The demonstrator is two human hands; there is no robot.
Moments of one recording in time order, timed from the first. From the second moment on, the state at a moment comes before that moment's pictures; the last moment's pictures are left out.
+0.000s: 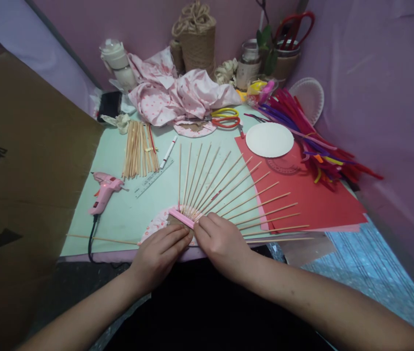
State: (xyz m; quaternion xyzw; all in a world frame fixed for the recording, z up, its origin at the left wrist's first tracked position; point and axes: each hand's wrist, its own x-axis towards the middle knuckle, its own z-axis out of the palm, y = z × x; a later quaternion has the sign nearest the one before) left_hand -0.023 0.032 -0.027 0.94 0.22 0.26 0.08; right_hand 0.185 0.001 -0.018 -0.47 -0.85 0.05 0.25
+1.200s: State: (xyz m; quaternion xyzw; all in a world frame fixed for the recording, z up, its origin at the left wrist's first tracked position) left_hand -0.028 0.029 -0.039 0.93 0.22 0.29 0.08; right_hand 0.201 0.004 0.025 -0.55 -0.69 0.26 0.39
